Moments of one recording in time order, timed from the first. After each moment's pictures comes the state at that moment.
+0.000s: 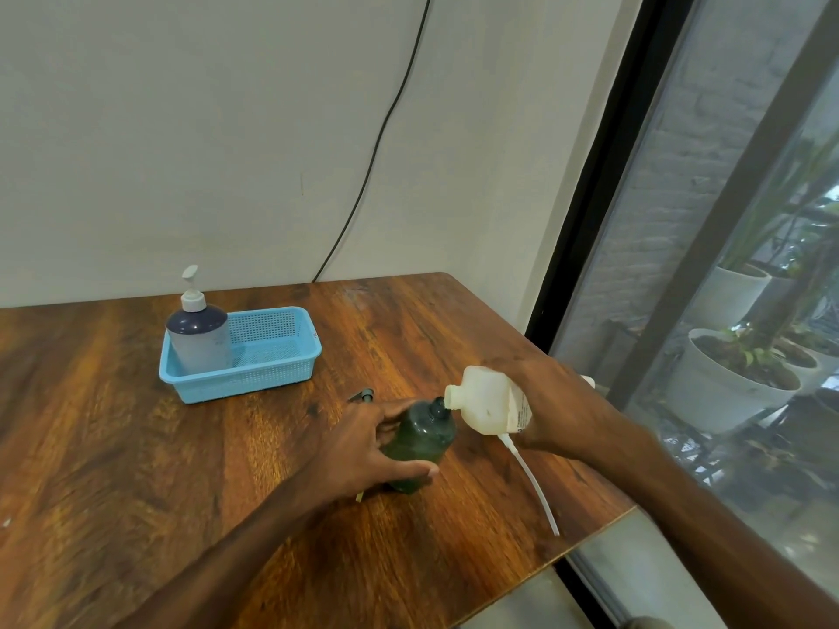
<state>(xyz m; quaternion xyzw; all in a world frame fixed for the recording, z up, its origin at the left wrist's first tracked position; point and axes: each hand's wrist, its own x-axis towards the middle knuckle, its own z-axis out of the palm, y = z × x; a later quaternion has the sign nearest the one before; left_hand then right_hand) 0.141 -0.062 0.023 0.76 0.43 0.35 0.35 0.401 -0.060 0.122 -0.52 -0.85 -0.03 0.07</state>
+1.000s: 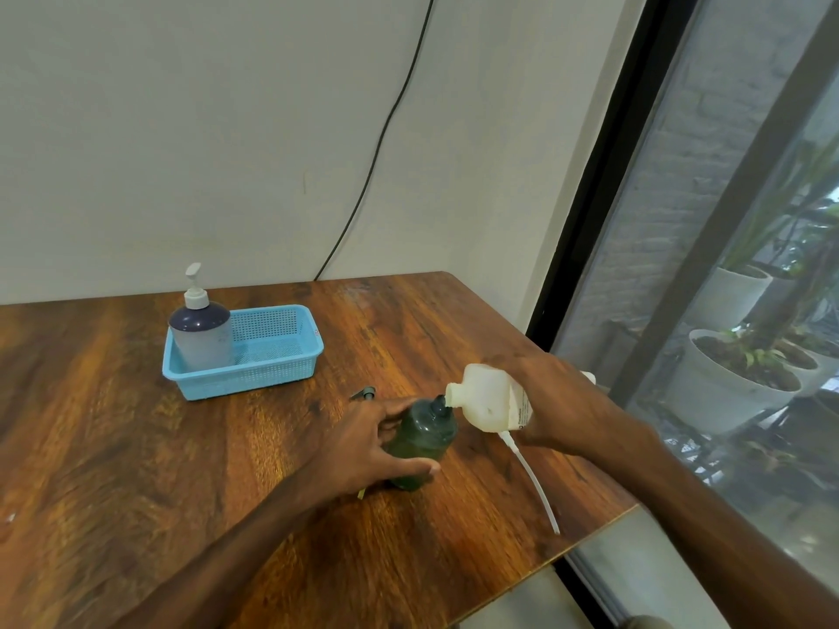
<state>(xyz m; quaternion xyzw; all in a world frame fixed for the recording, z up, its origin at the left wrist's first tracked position) 0.141 -0.058 0.021 0.76 0.42 0.34 0.36 0.398 -0.059 0.126 -0.52 -0.85 -0.04 0.06</state>
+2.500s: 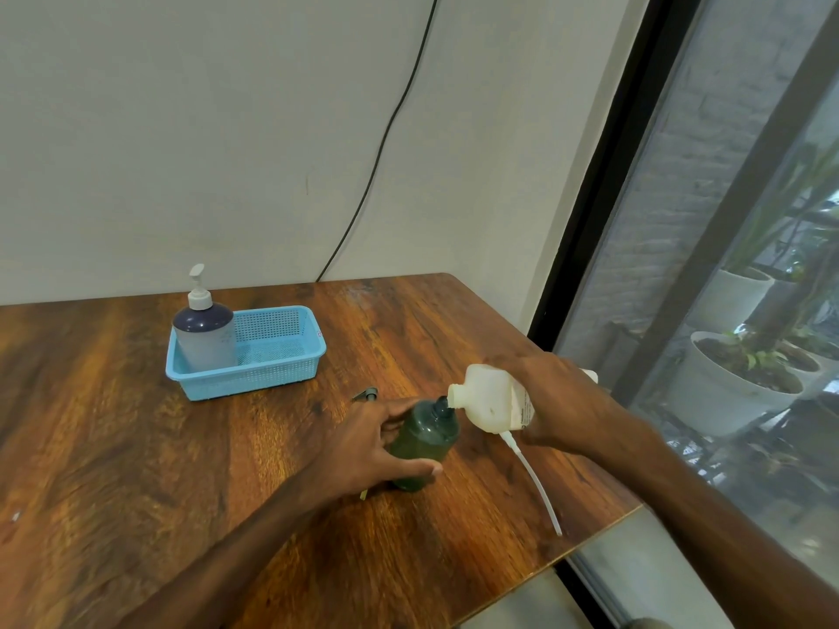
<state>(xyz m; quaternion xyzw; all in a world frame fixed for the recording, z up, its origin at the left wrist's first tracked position) 0.140 -0.057 0.020 0.76 0.42 0.35 0.35 0.392 -0.065 0.134 -0.53 -0.85 -0.05 0.04</state>
